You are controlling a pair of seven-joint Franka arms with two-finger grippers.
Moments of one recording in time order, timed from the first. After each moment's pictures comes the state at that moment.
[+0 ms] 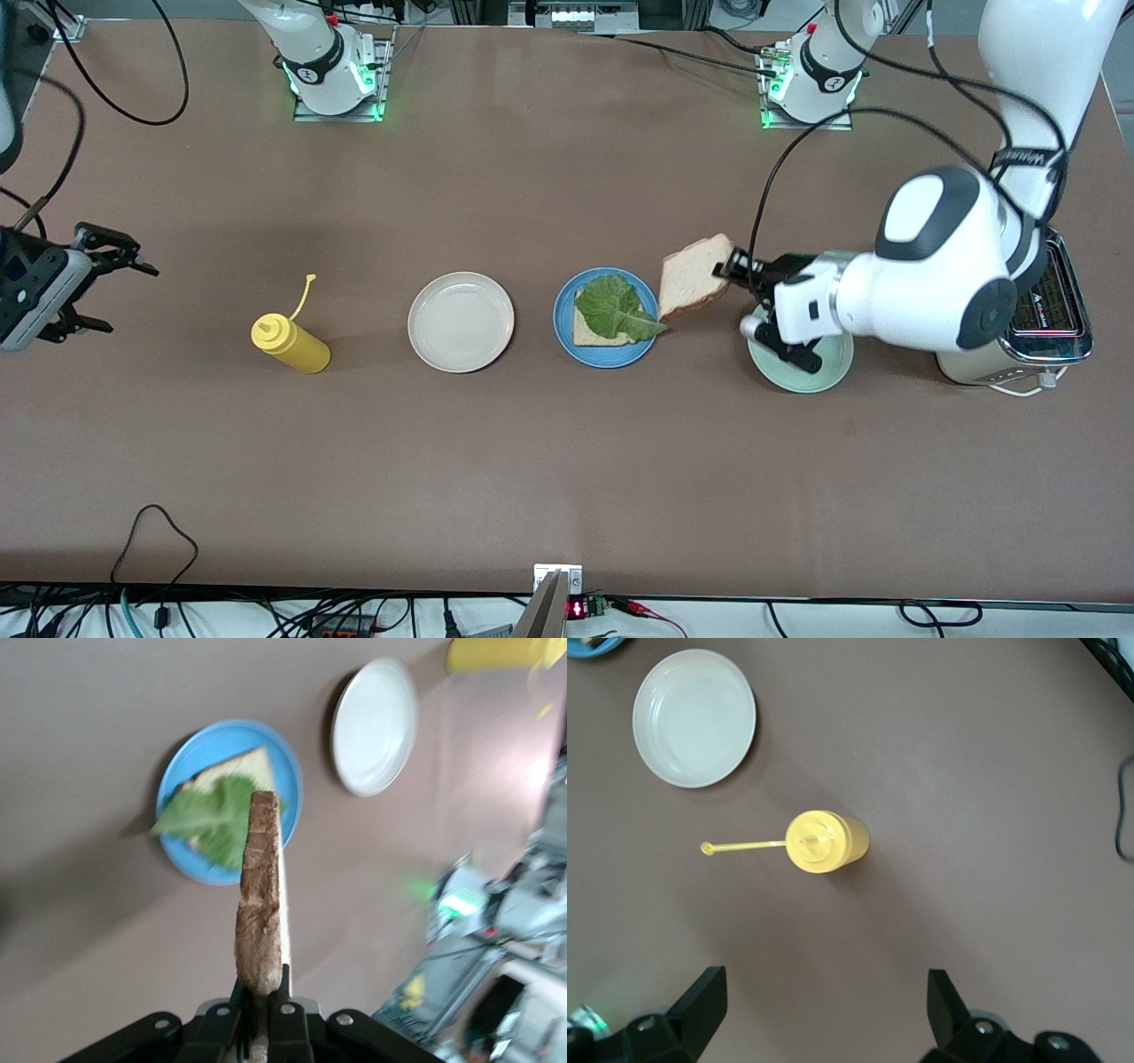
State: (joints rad) left arm 0.30 0.63 -0.71 -1.44 -0.36 1.71 0.04; right arm -0.19 0.23 0.11 -1.52 0.10 1.67 -0.92
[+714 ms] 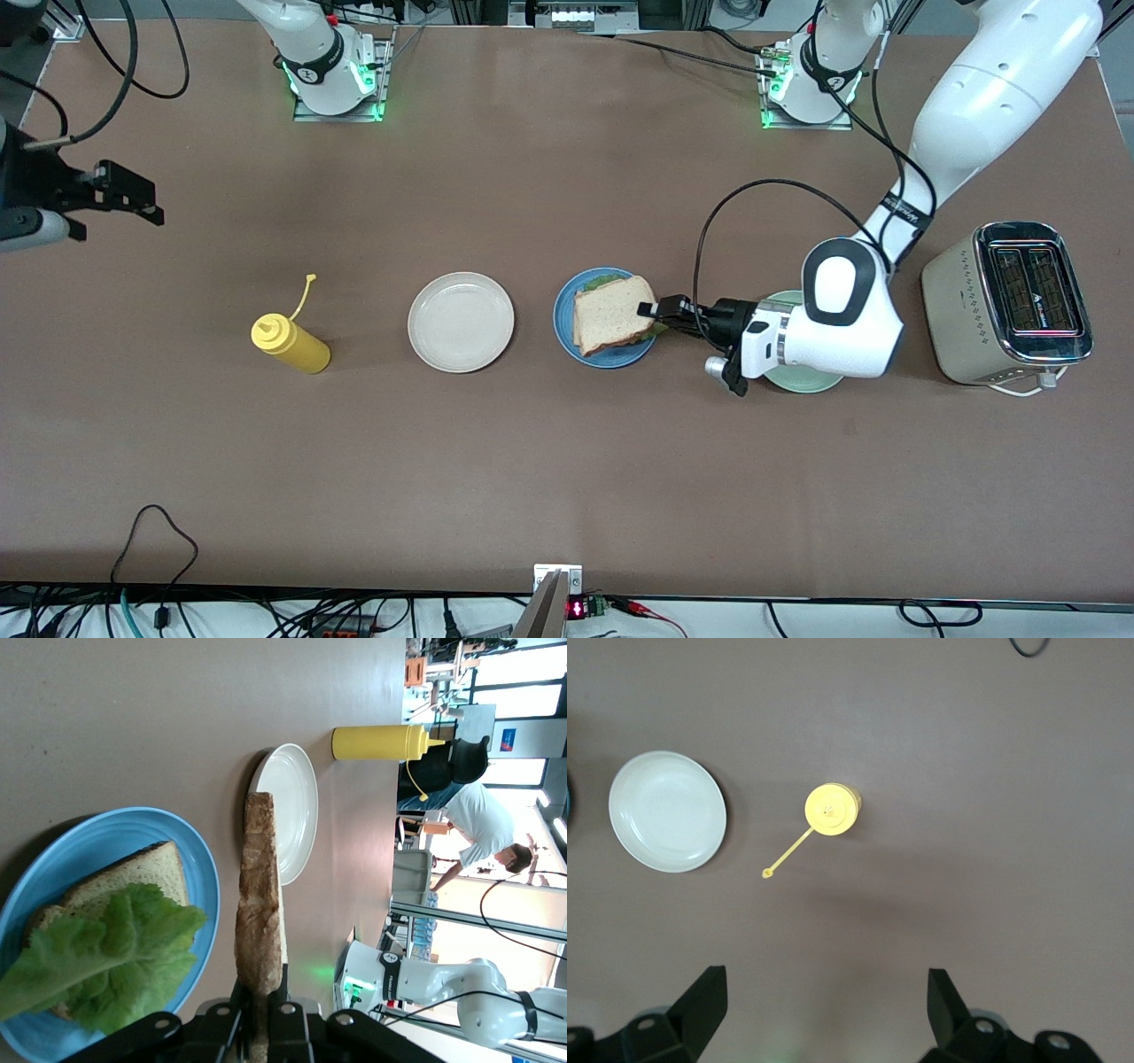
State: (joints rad) left arm 0.29 0.78 -0.71 -1.70 -0.79 2.13 0.47; right arm -0.10 0.04 0.12 -1.54 0.02 1.53 -0.12
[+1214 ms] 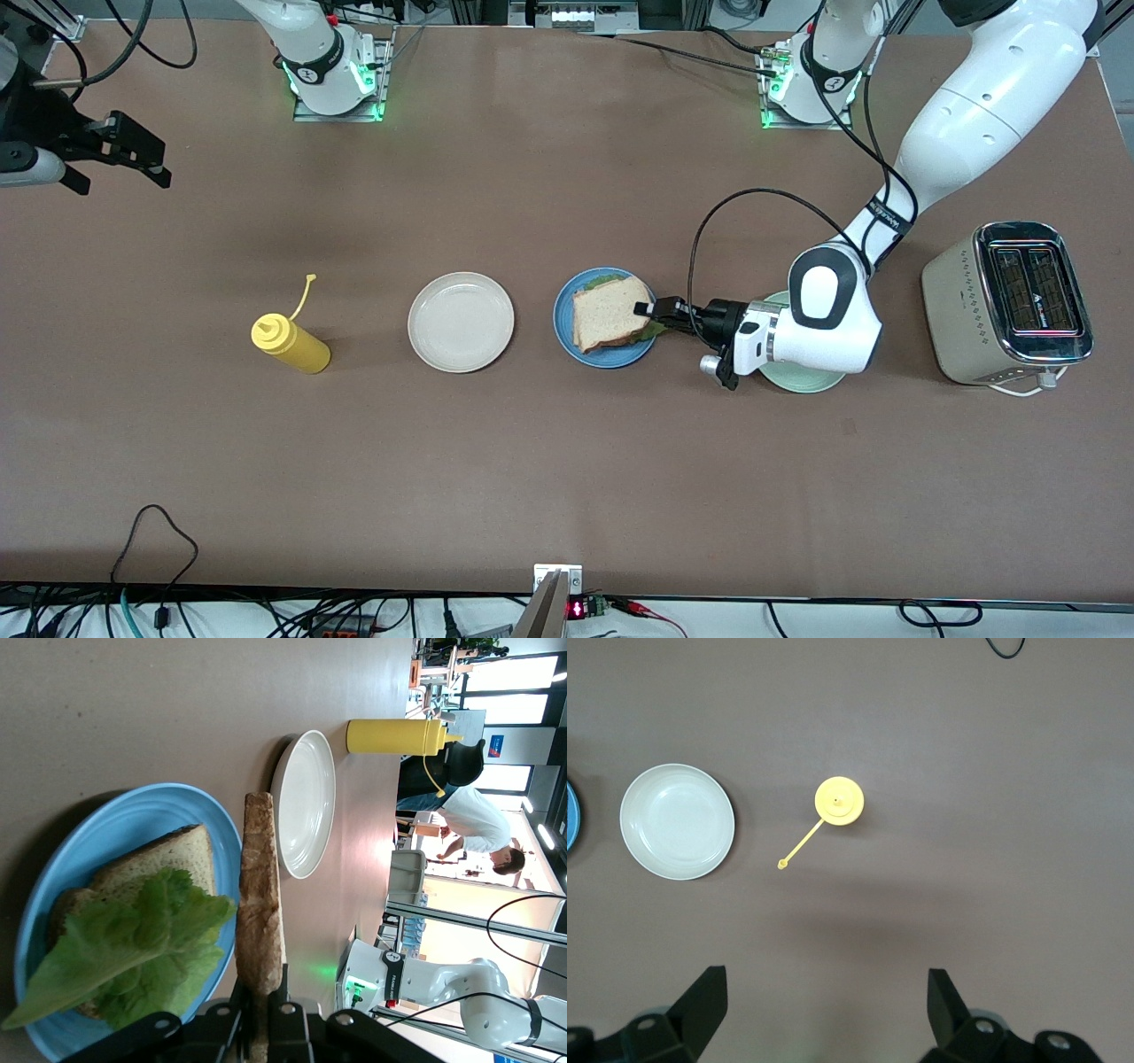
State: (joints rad) left arm 0.31 0.84 -0.71 -1.73 -0.80 2.15 0.52; right arm -0.08 -0.12 0.12 -1.70 0.02 1.60 -0.07
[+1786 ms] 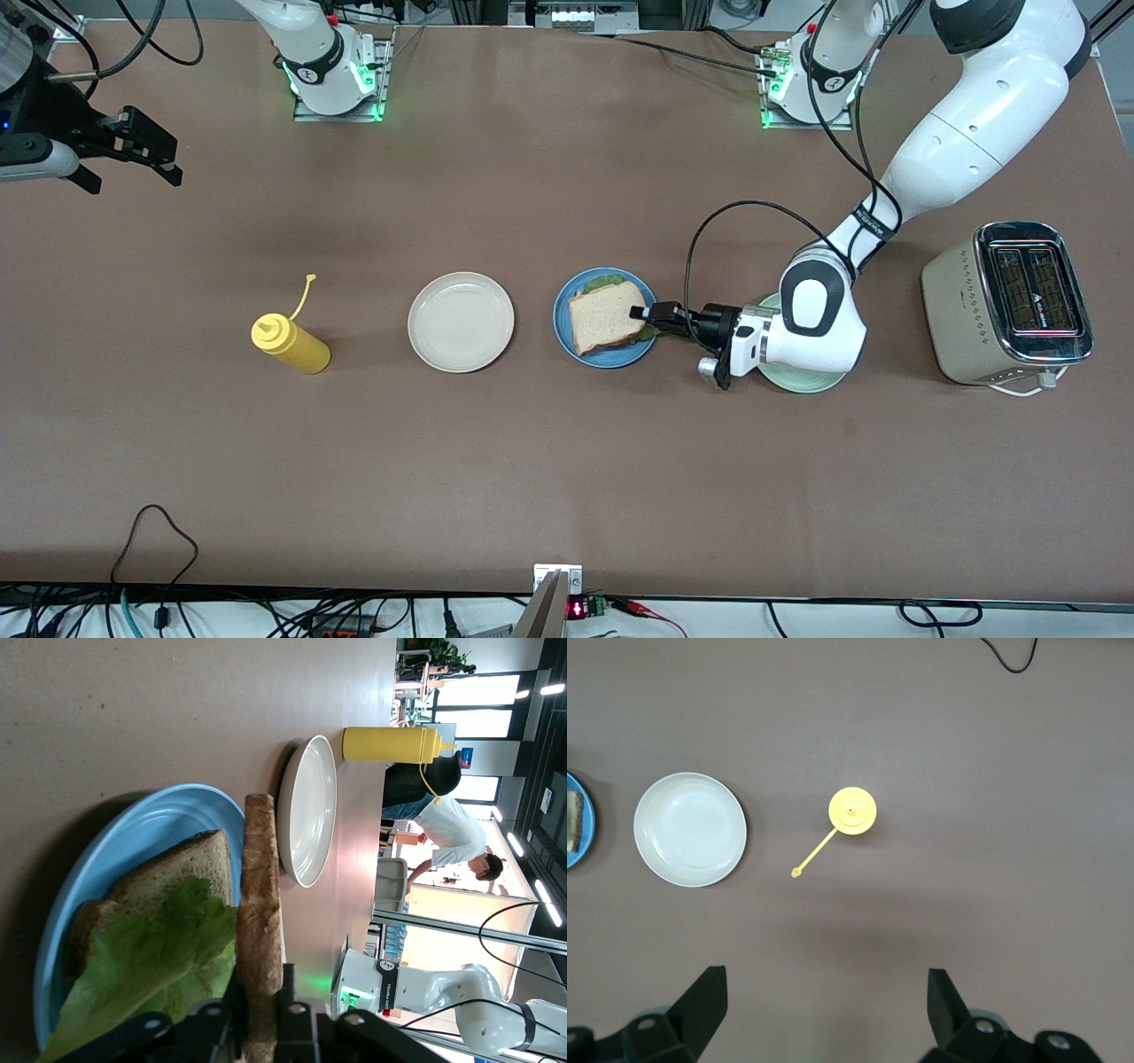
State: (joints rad) left arm 0.31 0.92 -0.71 -1.74 -0.86 2.19 0.62; right arm -0.06 -0.12 0.13 -1.69 0.03 1.61 -0.04
